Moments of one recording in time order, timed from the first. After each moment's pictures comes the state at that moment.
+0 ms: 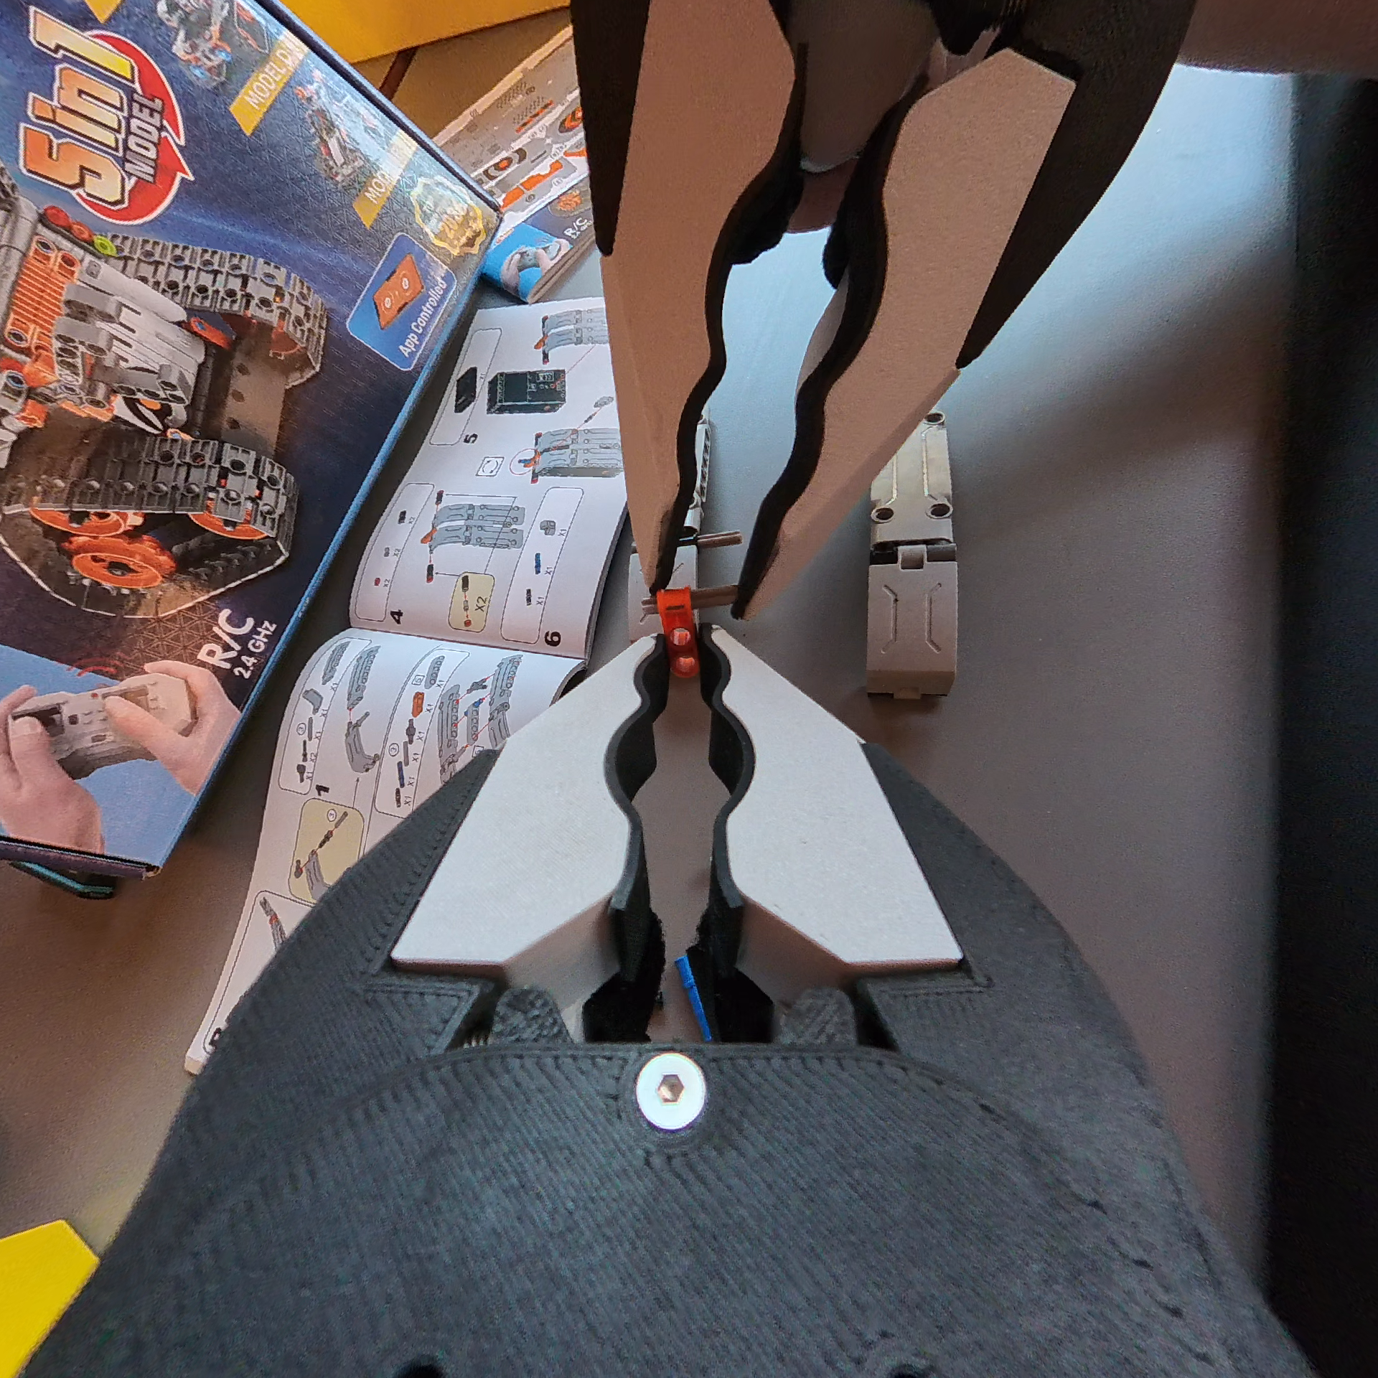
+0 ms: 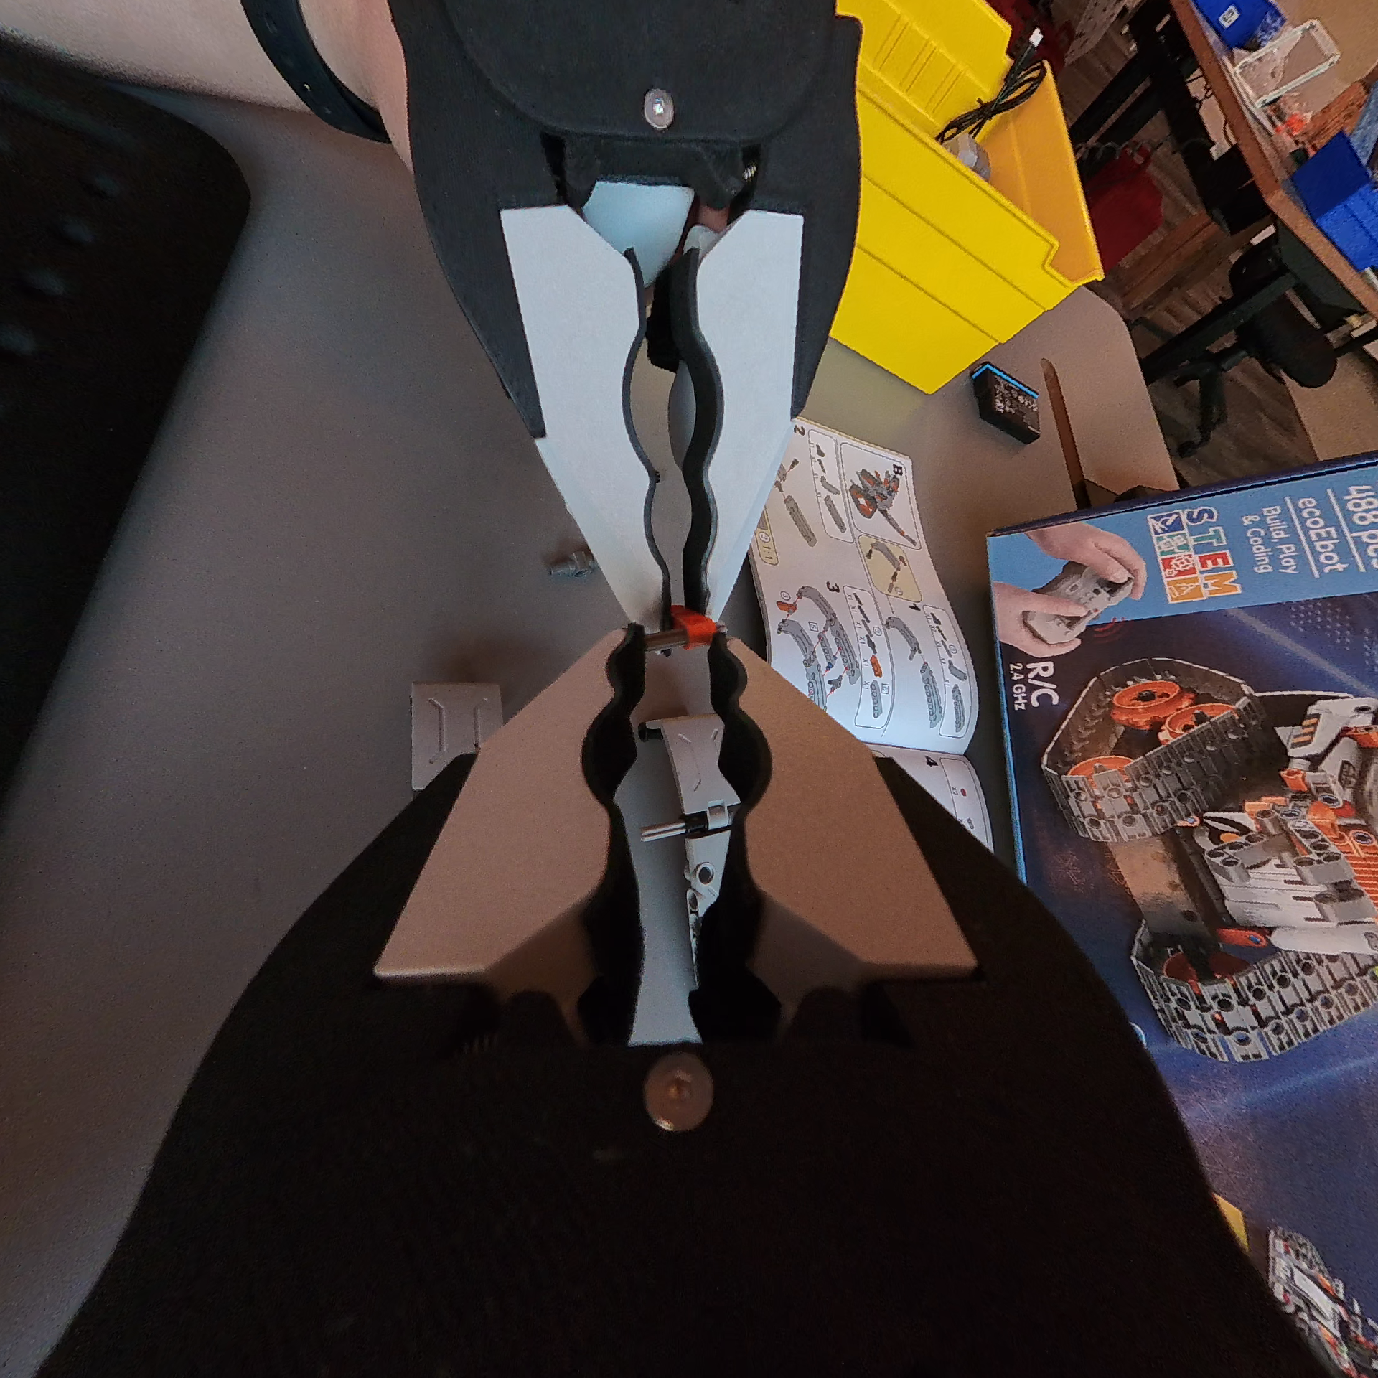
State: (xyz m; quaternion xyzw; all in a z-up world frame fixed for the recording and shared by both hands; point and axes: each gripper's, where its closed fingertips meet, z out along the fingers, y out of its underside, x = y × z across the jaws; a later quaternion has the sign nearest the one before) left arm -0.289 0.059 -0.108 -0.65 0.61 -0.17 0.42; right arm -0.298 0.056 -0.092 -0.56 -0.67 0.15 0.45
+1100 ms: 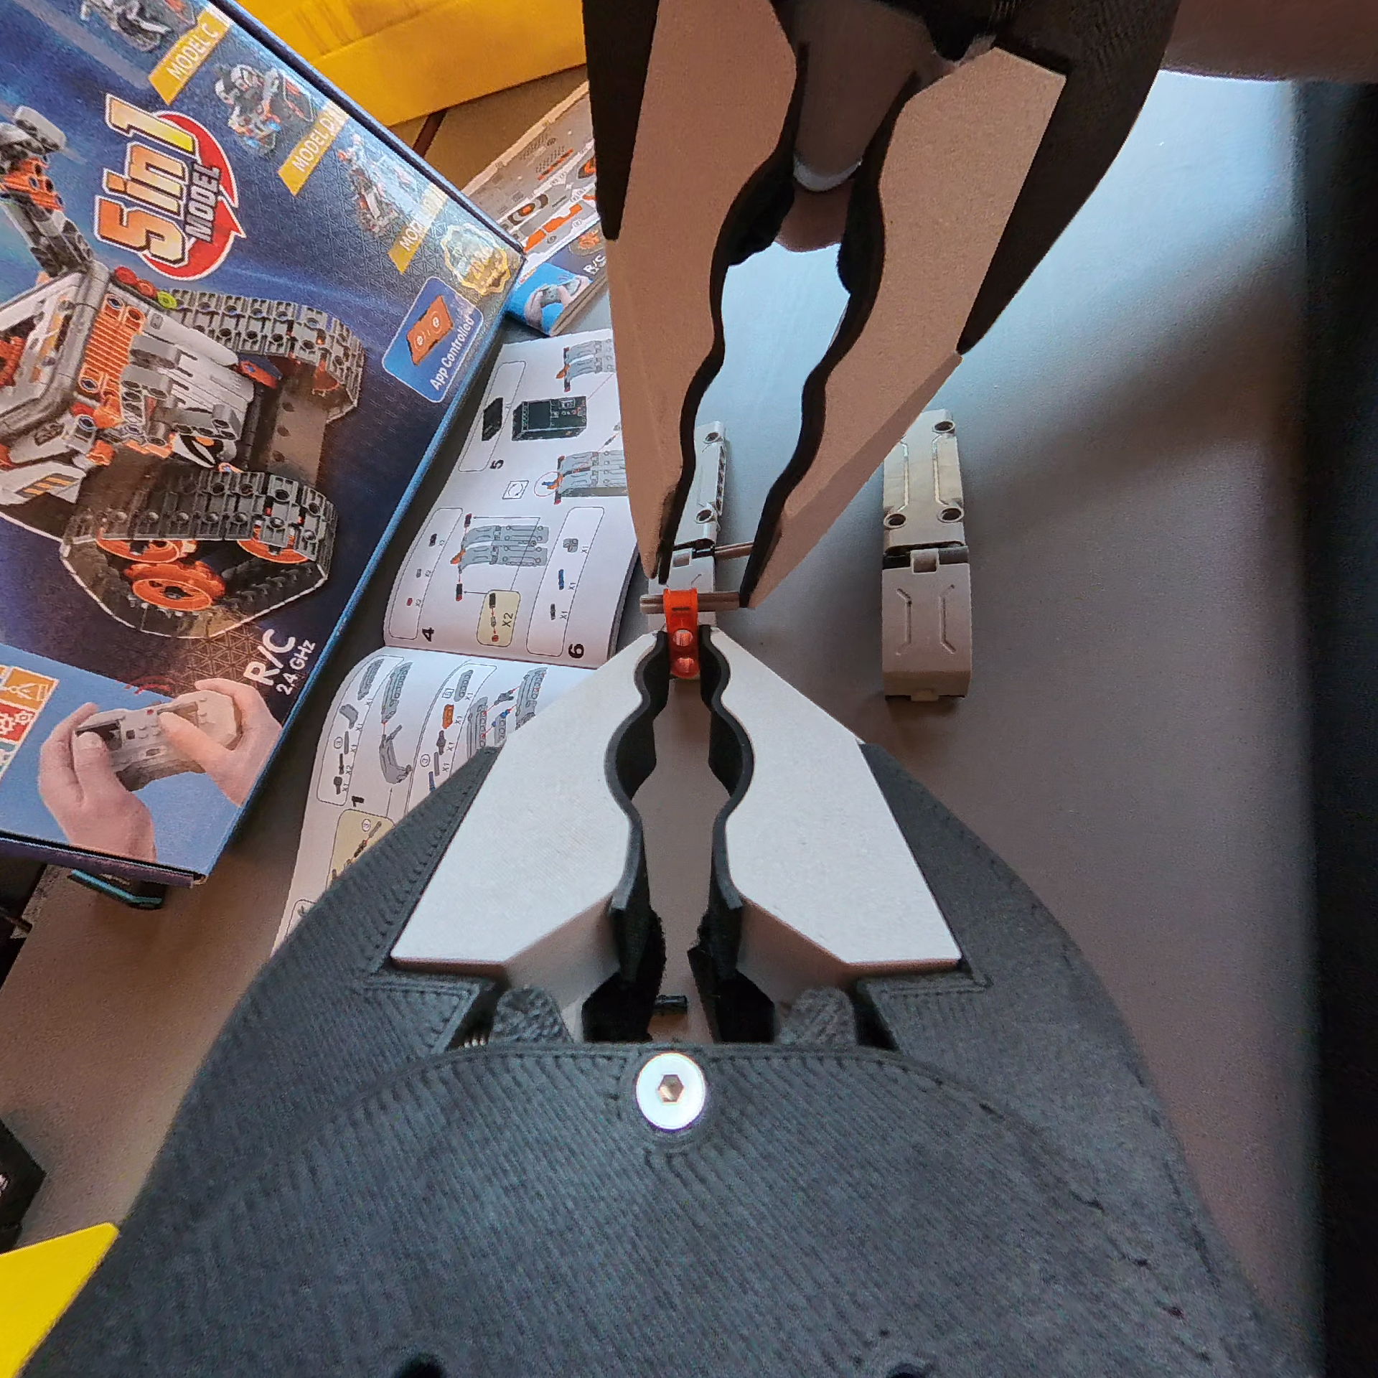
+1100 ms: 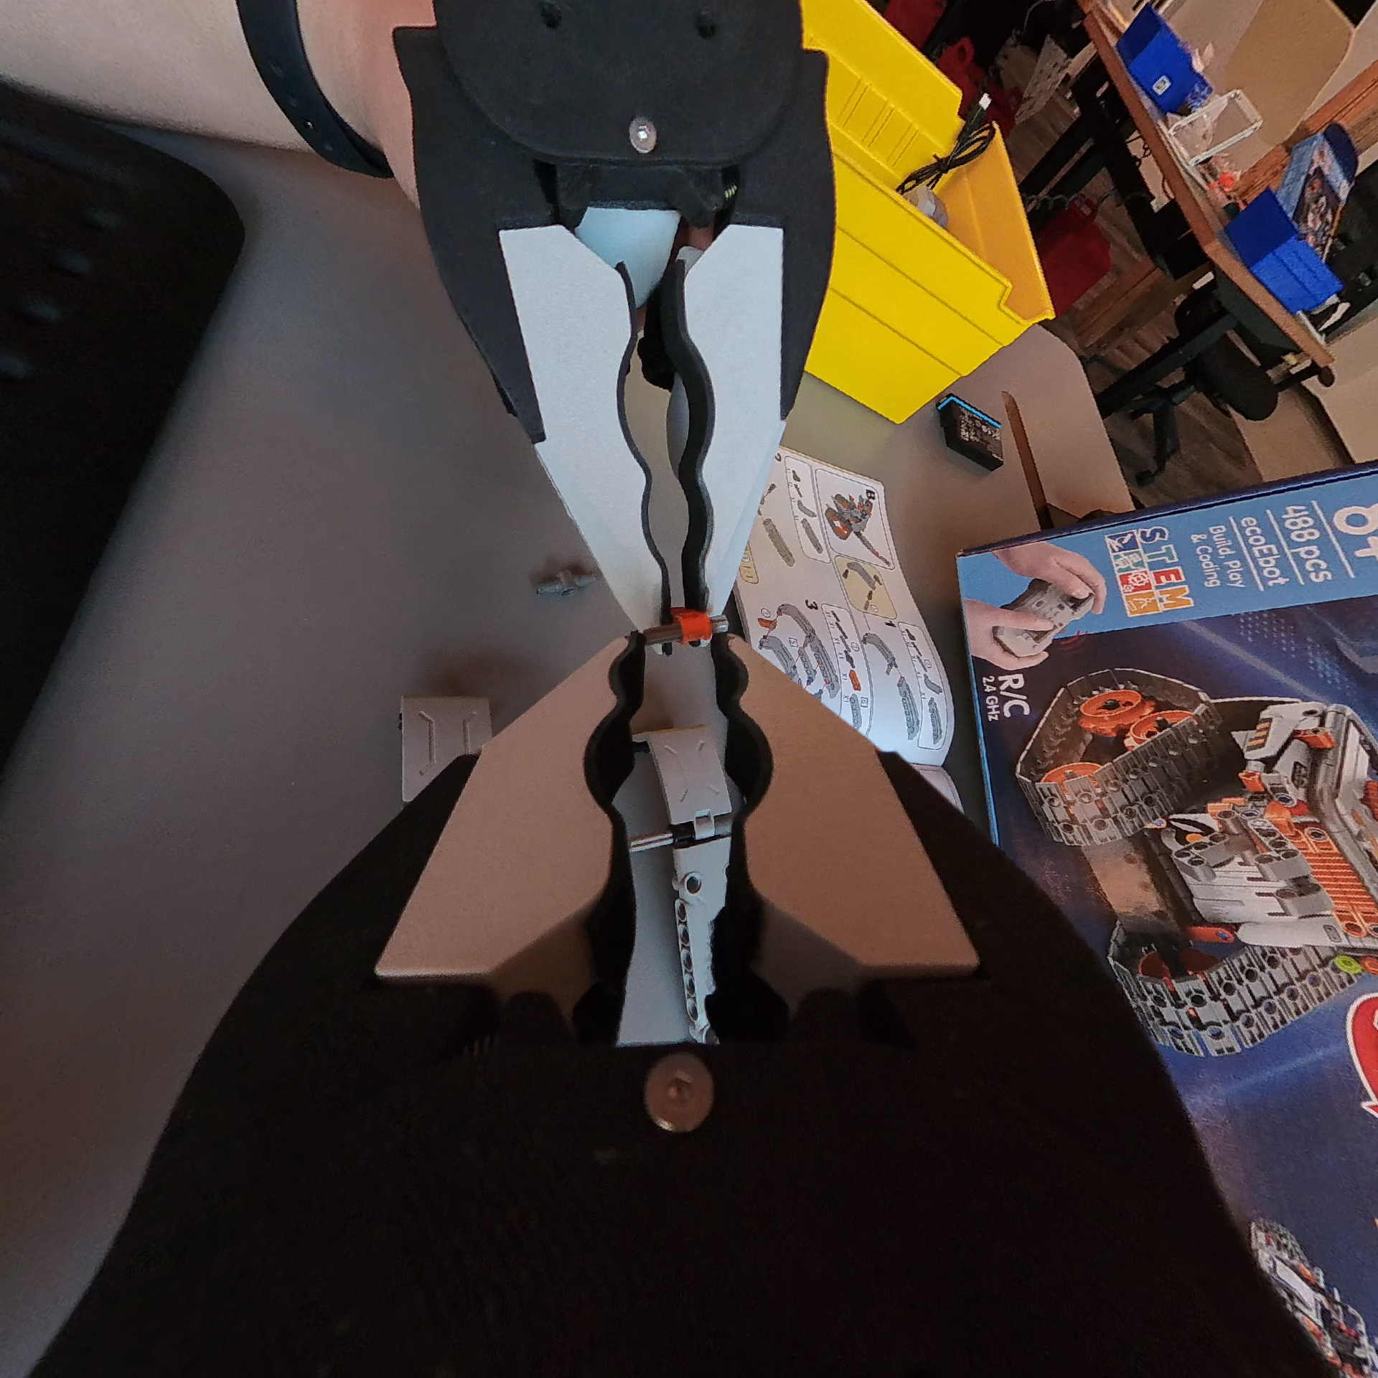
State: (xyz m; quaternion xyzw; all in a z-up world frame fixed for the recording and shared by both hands) left arm -0.290 0.062 -0.102 -0.63 0.62 -0.16 0.44; right arm -0.298 0.056 -0.085 -0.55 -0.66 0.16 0.48
